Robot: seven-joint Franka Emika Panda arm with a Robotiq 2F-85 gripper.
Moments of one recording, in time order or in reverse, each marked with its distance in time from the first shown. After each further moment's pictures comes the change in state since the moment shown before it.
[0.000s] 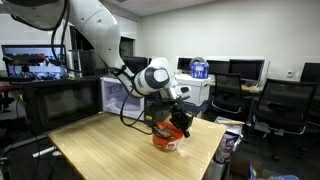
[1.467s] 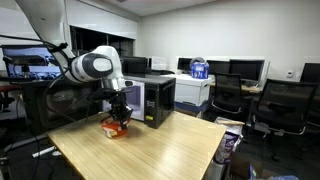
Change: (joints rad) arm 0.152 -0.560 0.121 -0.760 -0.053 0.071 -0.133
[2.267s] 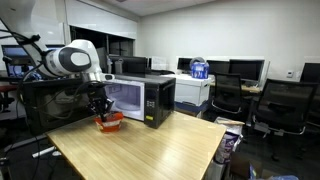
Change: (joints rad) arm 0.032 -0.184 0.137 -0.186 0.009 0.026 -0.211
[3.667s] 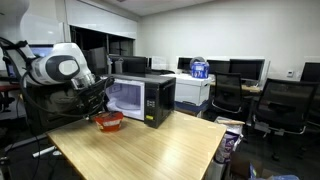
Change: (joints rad) arm 0.131 0.004 -0.120 -0.127 -0.061 0.338 -1.033
